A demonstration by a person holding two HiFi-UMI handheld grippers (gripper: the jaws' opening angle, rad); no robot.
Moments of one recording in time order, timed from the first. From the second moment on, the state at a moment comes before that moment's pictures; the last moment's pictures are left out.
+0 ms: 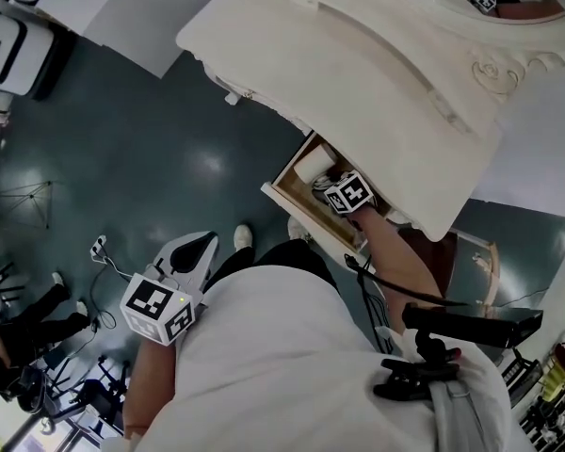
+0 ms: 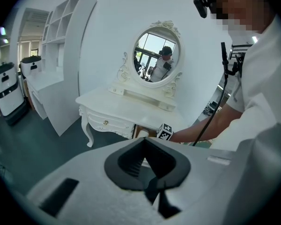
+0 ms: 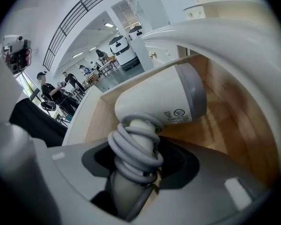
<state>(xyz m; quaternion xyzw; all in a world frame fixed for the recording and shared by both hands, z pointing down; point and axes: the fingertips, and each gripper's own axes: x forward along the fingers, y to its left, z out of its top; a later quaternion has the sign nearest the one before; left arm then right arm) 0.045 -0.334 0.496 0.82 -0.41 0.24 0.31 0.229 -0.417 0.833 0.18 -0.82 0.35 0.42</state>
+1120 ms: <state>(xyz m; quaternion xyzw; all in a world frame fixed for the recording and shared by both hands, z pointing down) 0.069 -0.342 0.495 0.81 -0.41 0.27 0.31 0.232 -0.429 0.839 0.21 -0.83 0.27 0.43</state>
